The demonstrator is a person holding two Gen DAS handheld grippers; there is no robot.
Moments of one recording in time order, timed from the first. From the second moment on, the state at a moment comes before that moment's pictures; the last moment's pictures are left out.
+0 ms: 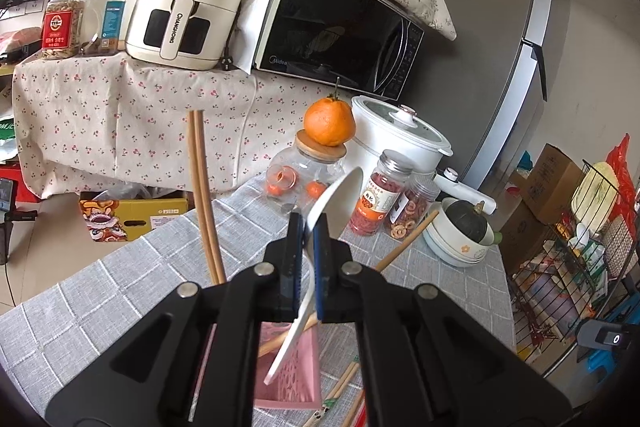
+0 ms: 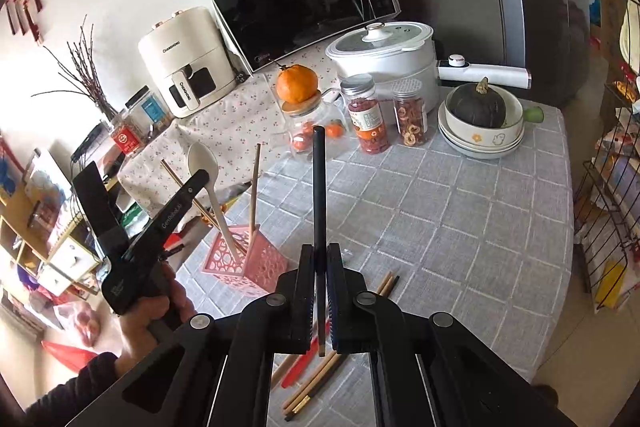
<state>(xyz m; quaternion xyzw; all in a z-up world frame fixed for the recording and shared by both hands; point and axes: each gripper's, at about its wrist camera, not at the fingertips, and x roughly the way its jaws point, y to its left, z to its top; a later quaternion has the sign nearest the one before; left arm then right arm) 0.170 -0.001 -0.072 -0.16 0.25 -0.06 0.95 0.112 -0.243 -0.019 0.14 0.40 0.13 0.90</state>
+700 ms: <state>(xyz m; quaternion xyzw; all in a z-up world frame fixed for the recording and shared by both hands) 0.141 0.034 -0.055 -0.12 0.41 -0.07 0.90 0.117 -0.207 0.020 0.16 0.33 0.17 0.91</state>
